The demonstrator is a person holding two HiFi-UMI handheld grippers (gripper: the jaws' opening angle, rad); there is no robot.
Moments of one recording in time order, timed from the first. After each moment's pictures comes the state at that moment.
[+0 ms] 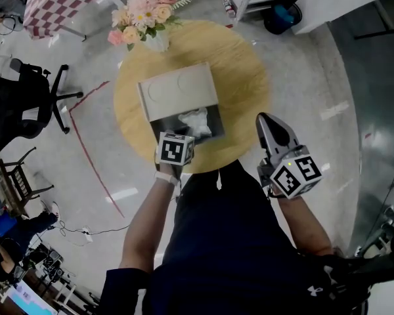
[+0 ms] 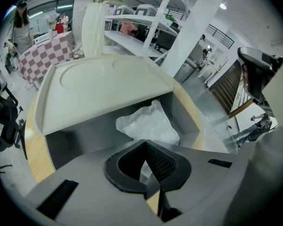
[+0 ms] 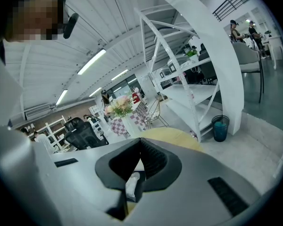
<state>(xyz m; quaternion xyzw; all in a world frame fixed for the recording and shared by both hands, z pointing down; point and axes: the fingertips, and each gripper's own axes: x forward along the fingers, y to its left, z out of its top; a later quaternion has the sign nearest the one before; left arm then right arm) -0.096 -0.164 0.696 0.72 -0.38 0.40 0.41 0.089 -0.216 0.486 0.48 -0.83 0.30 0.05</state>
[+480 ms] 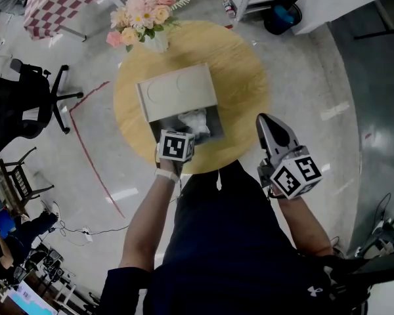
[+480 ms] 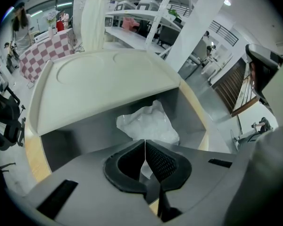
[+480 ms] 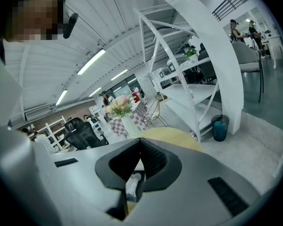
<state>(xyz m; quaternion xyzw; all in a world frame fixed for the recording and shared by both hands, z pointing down) -0.097 -0.167 0.707 0.71 -0.39 0.42 0.42 0.093 -0.217 0.488 0.47 -0.83 0.29 0.05</state>
